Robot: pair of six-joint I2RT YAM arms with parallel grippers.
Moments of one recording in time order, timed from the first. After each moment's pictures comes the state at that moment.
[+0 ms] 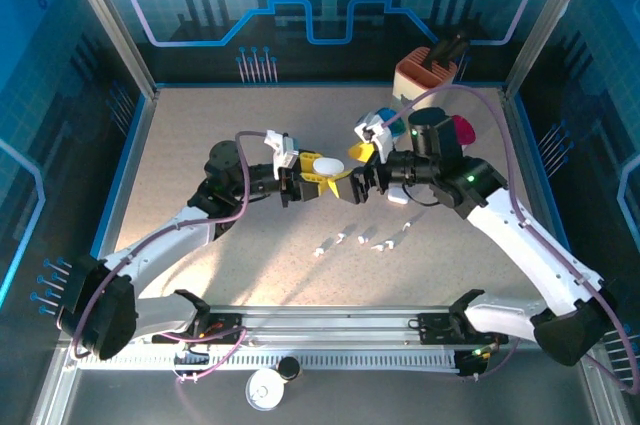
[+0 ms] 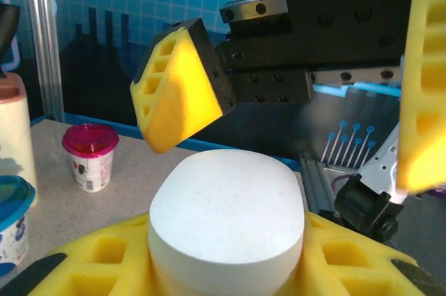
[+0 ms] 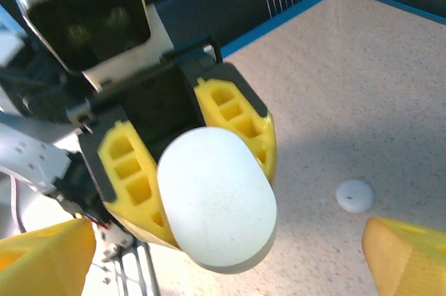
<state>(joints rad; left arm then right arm) -0.47 1.23 0.76 0.52 0.91 -0.19 0.59 1.18 1.25 -0.57 -0.57 0.03</state>
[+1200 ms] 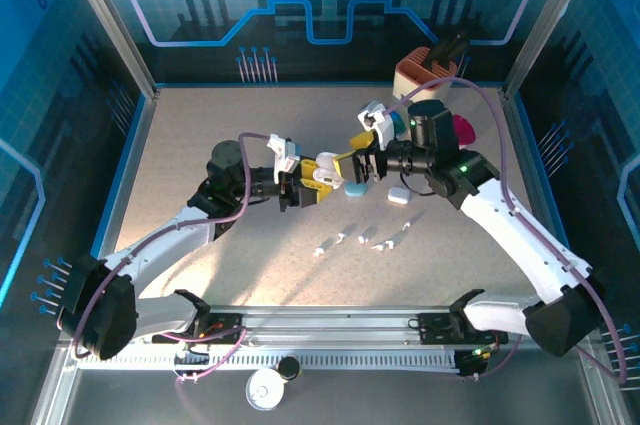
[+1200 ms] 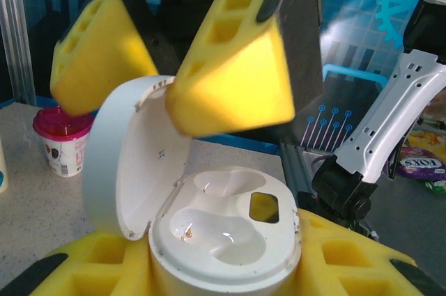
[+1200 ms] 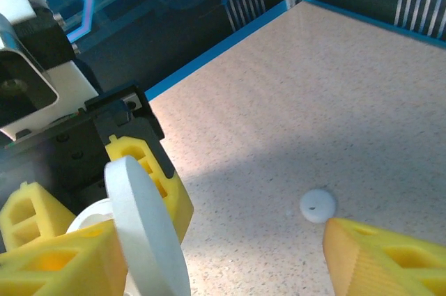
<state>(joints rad) -0.47 1.23 0.75 0.48 0.99 -0.17 0.52 1.25 1.25 -0.47 -0.56 0.08</state>
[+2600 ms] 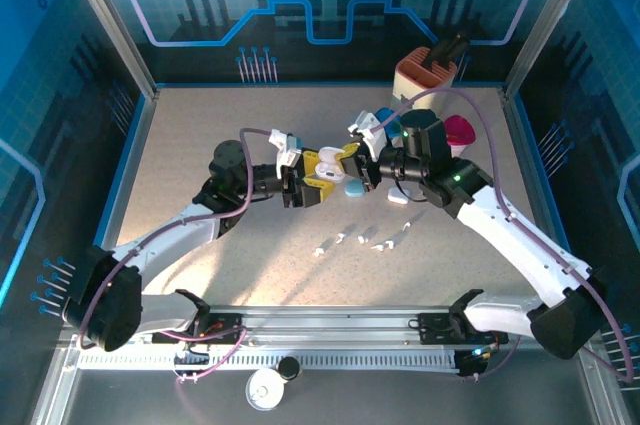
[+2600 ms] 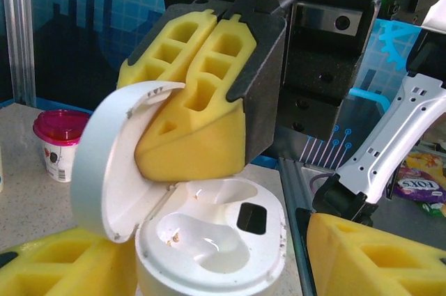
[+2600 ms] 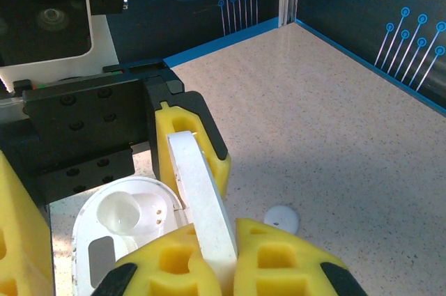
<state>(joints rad) -0.47 1.28 0.75 0.59 0.96 -0.27 0.59 1.21 1.18 -0.39 -0.45 -0.11</state>
